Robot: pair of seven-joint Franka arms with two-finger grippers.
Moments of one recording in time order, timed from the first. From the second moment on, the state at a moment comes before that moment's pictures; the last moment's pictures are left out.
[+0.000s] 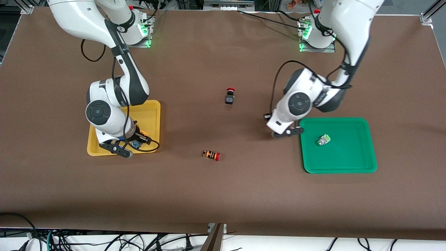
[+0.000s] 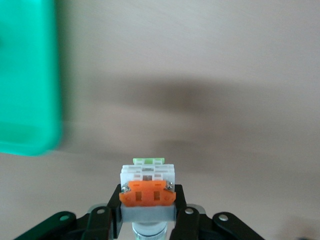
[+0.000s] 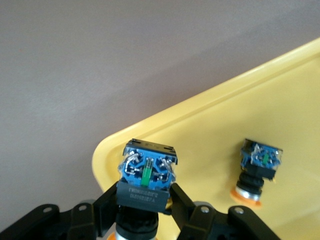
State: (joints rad) left arm -0.15 0.49 -0.28 -1.81 0.07 2.01 -0.60; right arm 0.36 0.51 -0.11 -1.81 0.04 2.32 0.61
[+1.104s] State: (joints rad) left arm 0.26 0.62 -0.29 -1.77 0.35 2.10 0.06; right arm 0.36 0.21 -0.20 -1.75 0.10 1.91 0.45
